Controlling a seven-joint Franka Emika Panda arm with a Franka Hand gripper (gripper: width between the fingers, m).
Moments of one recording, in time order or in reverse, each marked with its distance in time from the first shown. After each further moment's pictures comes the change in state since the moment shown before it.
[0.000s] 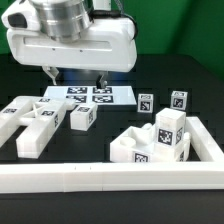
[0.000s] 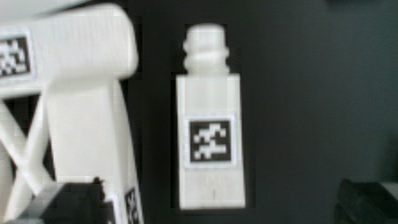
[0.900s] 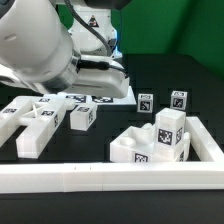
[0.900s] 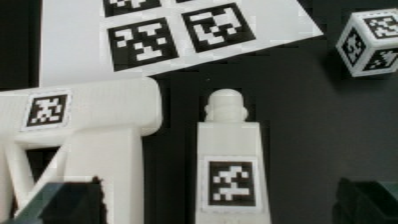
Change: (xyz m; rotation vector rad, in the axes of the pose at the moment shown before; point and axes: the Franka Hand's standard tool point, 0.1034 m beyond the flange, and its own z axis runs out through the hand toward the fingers) arm 0.018 0.004 0.011 -0.043 -0.423 -0.021
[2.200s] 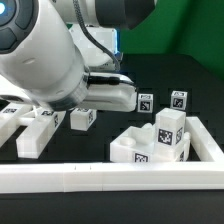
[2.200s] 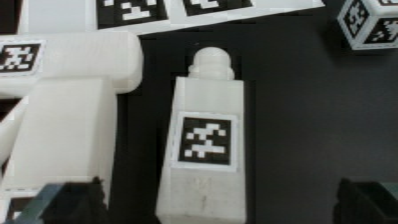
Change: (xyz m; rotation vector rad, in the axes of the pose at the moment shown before) arm 0.022 -0.011 0.006 -0.024 0.011 -0.056
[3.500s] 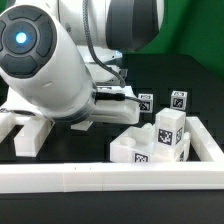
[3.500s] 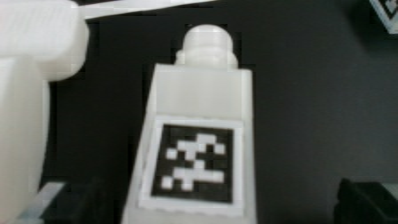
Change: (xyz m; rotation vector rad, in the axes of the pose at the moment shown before) arm 0.011 -0.002 0.038 -0.010 0.008 -0.001
